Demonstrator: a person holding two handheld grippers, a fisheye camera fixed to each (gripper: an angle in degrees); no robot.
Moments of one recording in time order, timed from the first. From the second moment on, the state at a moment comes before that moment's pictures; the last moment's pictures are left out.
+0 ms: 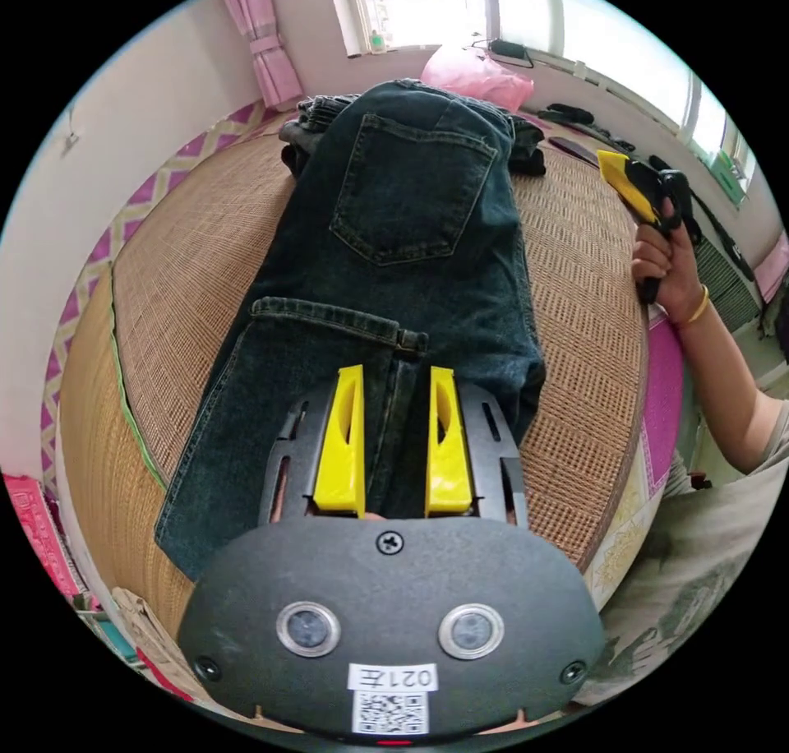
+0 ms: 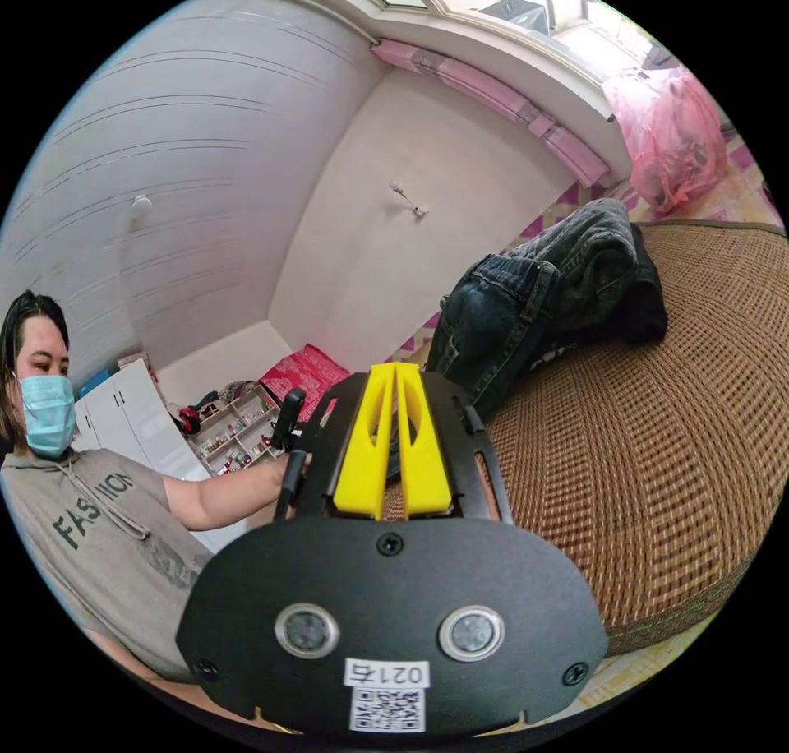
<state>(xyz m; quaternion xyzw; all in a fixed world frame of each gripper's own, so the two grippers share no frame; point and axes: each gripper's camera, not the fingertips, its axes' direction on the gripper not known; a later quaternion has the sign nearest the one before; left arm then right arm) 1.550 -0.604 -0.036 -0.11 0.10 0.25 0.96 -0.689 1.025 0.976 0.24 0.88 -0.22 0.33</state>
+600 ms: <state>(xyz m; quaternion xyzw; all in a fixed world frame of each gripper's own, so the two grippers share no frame) 1.285 -0.473 -0.003 0.05 0.42 -0.13 0.90 -0.644 1.050 0.979 0.25 0.88 -0.23 0.33</state>
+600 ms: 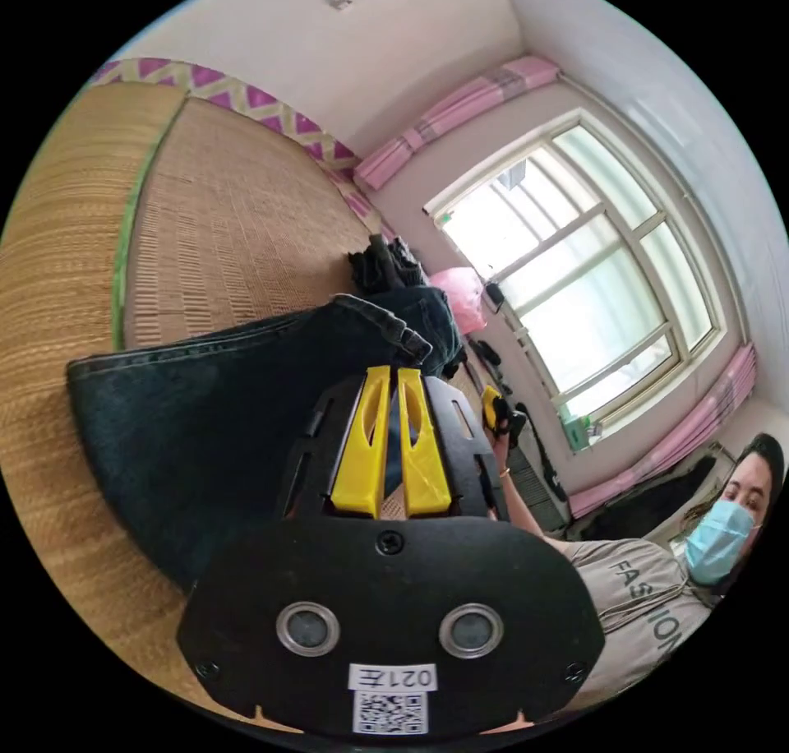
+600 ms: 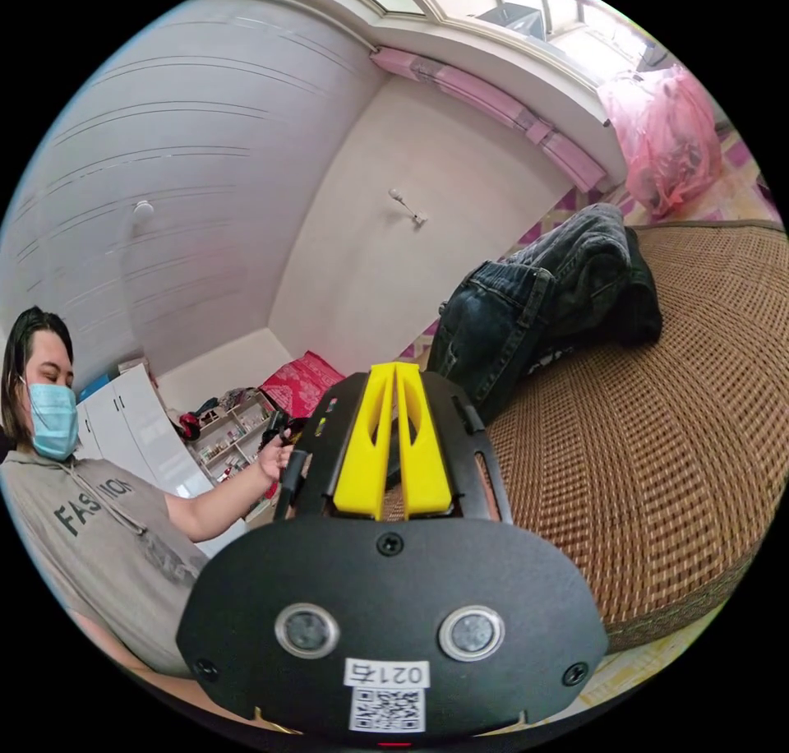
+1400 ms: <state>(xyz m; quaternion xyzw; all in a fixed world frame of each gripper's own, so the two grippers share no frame) 1.011 0.077 0.044 0.15 0.25 -0.45 0.84 -0.621 1.023 0.945 0.30 0.91 -0.14 0.26</state>
